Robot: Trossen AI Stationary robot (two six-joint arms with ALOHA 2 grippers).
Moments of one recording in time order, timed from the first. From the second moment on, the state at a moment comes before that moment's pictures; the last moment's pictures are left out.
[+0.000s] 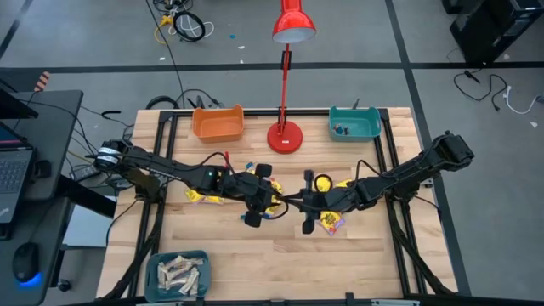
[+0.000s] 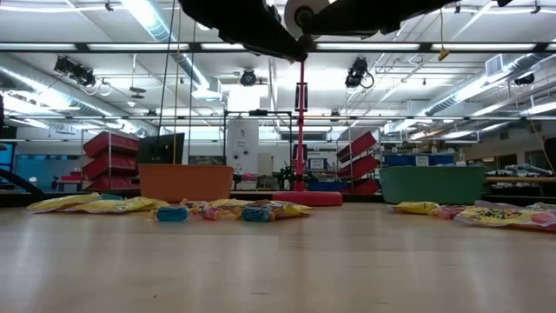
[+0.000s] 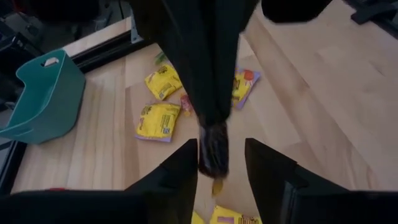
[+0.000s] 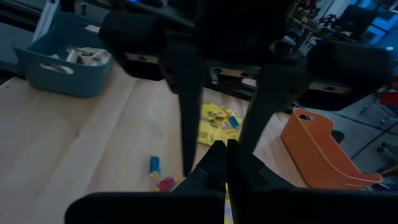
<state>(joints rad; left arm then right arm) -0.18 1.56 1.12 -0.12 -0.14 0.26 0.34 1.45 0.81 0.34 0.47 -0.21</state>
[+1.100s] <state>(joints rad) -0.19 1.44 1.10 -0.67 -0.53 -0.03 -0.05 1.18 0.81 -0.15 0.61 0.12</state>
